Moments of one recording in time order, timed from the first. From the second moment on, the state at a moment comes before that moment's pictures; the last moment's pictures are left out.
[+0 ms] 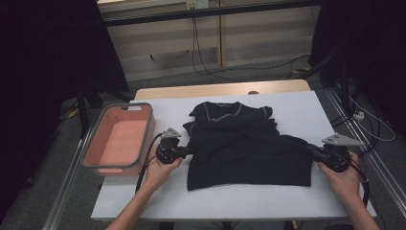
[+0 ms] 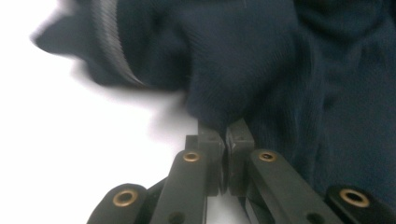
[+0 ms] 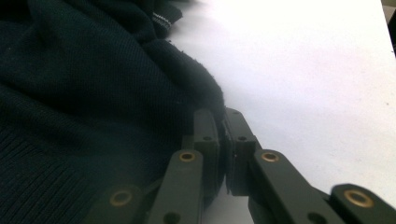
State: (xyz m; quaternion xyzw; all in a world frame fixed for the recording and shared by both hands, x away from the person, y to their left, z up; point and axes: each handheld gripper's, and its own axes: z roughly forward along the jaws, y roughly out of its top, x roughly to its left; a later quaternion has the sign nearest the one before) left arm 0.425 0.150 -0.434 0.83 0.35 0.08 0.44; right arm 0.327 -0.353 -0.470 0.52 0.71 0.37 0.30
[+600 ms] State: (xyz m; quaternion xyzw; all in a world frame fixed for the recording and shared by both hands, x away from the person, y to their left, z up) left arm 0.443 0.144 -0.415 0.82 0.35 0.13 0.43; right arm 0.338 -0.369 -0.469 0.55 0.69 0.35 0.33
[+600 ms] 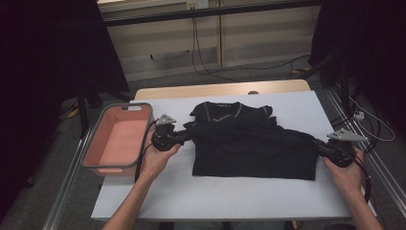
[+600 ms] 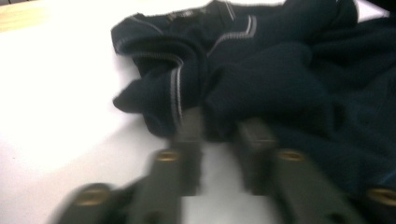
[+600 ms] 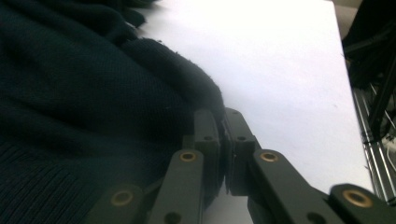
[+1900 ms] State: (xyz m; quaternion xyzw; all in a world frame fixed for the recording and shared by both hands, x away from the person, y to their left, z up) left arm 0.367 0.106 -0.465 0.91 0.17 0.11 0.37; right arm 0.305 -0.245 -0.474 0.36 0.84 0.36 0.20
